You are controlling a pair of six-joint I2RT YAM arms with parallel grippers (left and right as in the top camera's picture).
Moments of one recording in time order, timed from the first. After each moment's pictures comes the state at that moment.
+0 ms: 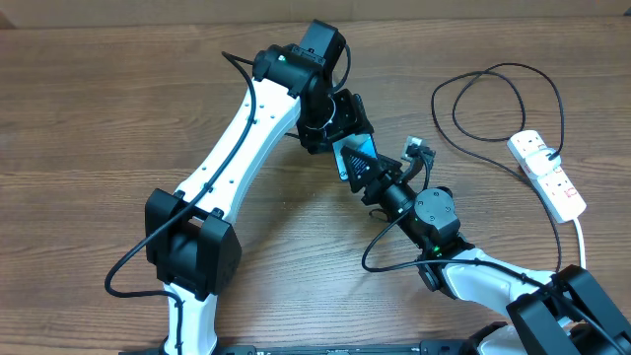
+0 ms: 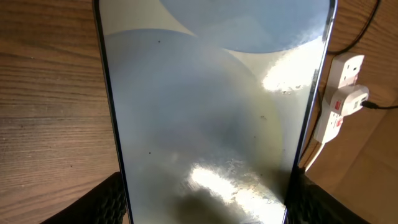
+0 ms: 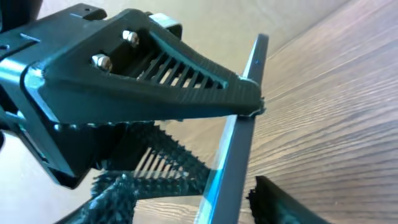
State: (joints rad) left arm -0.49 2.08 2.02 -1.22 0.41 -0.80; right arm 0.52 1.50 0.37 1.06 -0.09 0.92
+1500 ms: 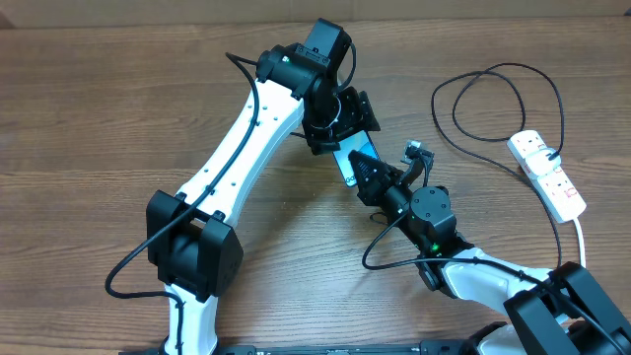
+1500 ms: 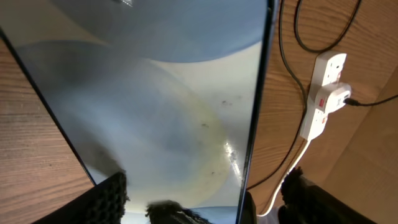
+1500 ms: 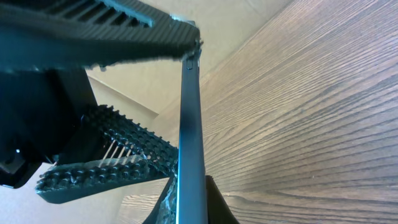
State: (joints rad) left arm -0.51 2.08 2.03 -1.20 0.43 -0.84; right arm 0.52 1.51 0.37 1.00 -0.10 0.96
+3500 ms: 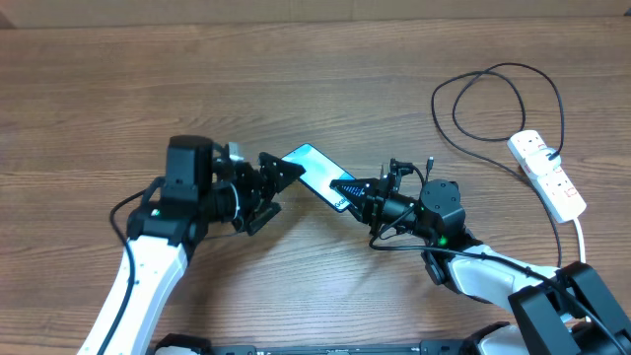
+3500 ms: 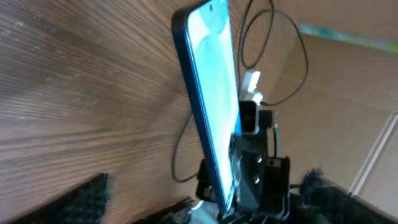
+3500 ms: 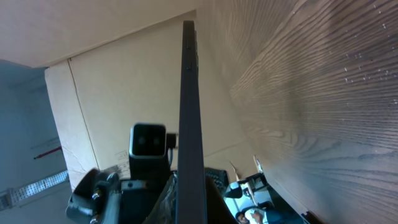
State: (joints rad) left arm -0.18 1.22 0.84 -0.50 0.74 -1.07; right arm 0.43 1.51 0.37 0.96 -0.67 1.80
